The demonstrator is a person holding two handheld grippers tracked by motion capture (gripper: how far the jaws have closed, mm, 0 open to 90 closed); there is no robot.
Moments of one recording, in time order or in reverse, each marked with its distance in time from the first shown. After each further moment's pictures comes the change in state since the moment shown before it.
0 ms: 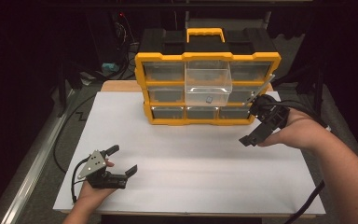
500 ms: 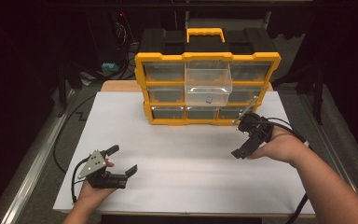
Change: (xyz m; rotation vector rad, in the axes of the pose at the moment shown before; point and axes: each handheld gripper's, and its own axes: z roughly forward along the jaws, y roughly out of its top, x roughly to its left) left arm 0.000 -0.001 0.001 0.010 0.002 0.004; right arm 0.005 -0.011 0.069 0.038 0.016 -0.011
